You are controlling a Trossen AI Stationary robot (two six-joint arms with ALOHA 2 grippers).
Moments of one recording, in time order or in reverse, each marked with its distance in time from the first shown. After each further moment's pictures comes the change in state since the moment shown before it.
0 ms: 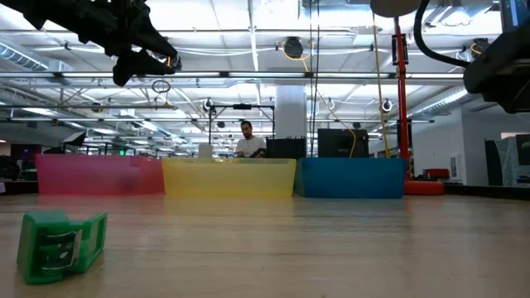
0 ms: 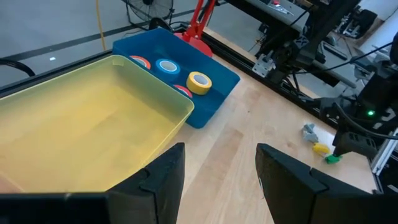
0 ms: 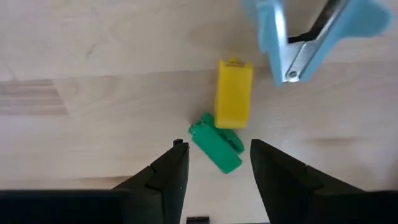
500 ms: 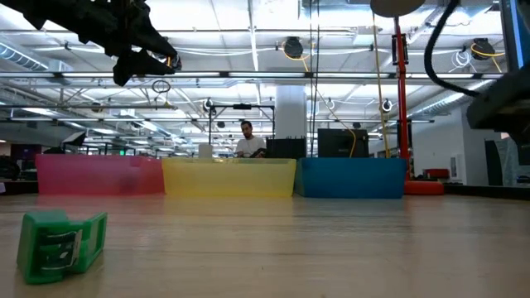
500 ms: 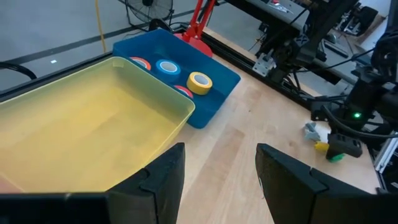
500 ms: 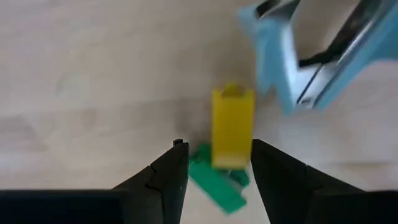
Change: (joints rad) left arm 0.000 0.000 0.000 0.000 -0.002 0.017; right arm 0.000 0.000 -0.129 0.177 0.000 0.070
